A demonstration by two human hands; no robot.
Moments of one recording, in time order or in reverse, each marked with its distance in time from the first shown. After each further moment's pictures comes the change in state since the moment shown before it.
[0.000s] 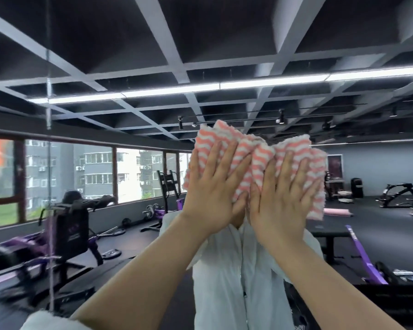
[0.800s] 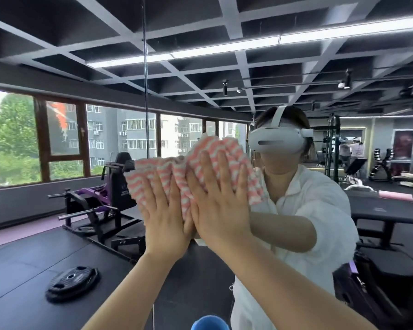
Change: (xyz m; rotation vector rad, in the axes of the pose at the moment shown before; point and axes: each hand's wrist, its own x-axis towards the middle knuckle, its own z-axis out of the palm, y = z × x) left_hand -0.240 -0.139 -0.013 -0.100 -0.154 -0.666; right_hand -0.103 -0.231 0.044 0.102 -0.205 -0.502
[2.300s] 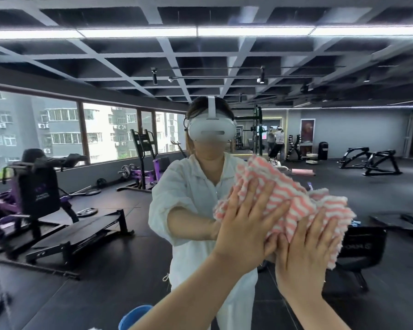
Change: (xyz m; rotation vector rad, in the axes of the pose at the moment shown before) left_hand -0.061 0.351 0.071 0.056 -0.028 0.705; right_hand -0.247 0.286 -0.076 -0.118 -0.068 0.695
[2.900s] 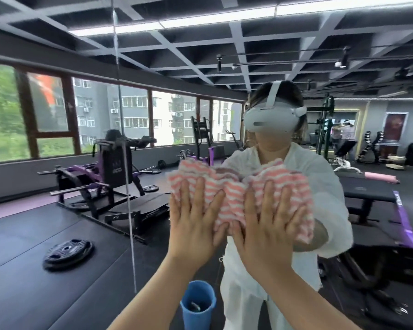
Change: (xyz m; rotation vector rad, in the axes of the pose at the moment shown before) left_hand -0.183 -0.198 -0.025 0.201 -0.022 -0.428; right_hand -0.048 -0.230 0.036 0.121 0.024 -0.458
